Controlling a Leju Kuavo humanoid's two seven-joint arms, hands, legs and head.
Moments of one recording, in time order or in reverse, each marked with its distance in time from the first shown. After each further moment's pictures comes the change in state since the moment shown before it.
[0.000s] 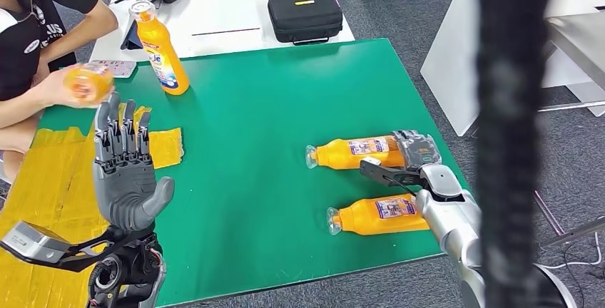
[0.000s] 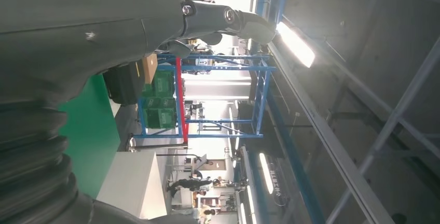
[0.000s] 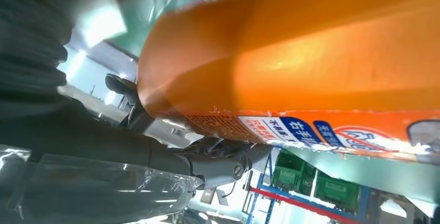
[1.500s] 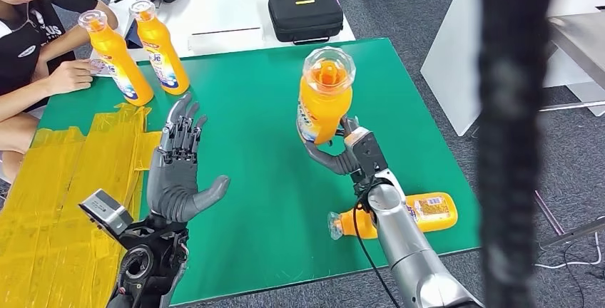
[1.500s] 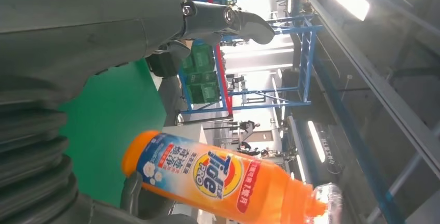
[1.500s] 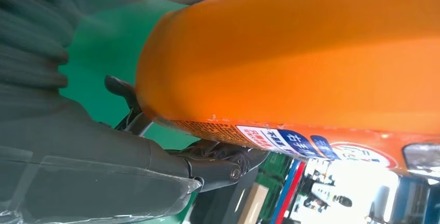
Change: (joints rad) left arm -0.067 -0.002 -0.122 0.105 -0.096 0.026 0.126; right arm 0.183 0.268 0.058 -0.525 -1.137 0.402 -0.433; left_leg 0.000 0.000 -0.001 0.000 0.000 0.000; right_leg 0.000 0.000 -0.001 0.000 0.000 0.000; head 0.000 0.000
